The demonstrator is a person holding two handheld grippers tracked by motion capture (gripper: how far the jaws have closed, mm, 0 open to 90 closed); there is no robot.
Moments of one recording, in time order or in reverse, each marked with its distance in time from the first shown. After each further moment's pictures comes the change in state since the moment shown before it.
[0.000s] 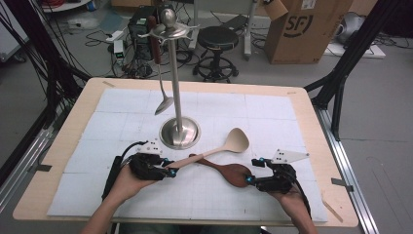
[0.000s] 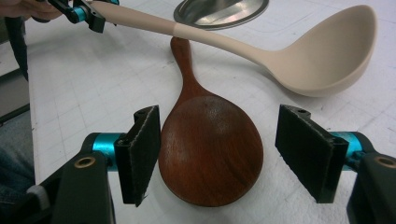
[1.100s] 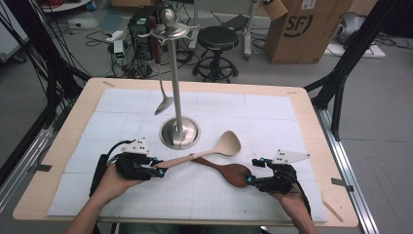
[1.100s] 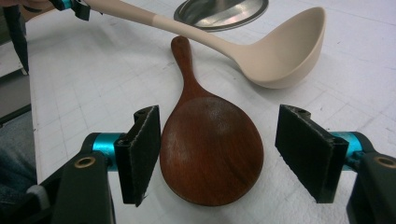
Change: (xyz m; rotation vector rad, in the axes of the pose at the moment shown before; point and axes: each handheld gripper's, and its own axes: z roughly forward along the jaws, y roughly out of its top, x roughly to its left) left arm 0.008 -0.008 -0.030 0.000 -0.008 0.015; right arm 0.001 0.000 -0.001 -0.005 -0.003 -0.004
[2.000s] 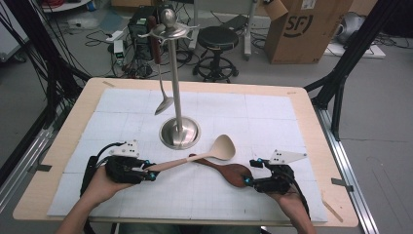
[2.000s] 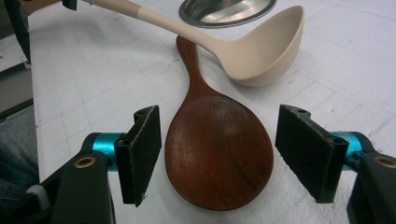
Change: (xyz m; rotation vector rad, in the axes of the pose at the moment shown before) left arm 0.000 -0.010 -0.020 0.012 -0.016 0.015; right arm 0.003 0.001 0.005 0.020 0.012 -0.014
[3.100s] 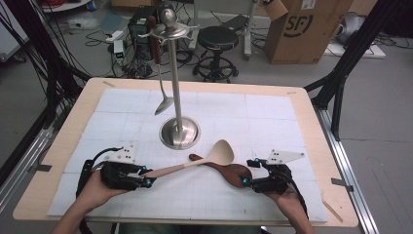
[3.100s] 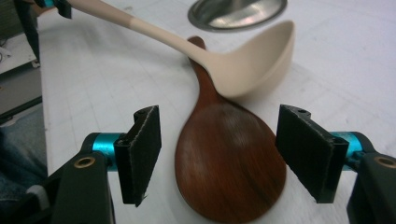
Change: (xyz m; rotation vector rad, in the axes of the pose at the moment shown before) left arm -0.008 -0.007 -0.009 0.014 -0.030 0.021; right arm 0.006 0.007 0.005 -0.007 0.022 -0.020
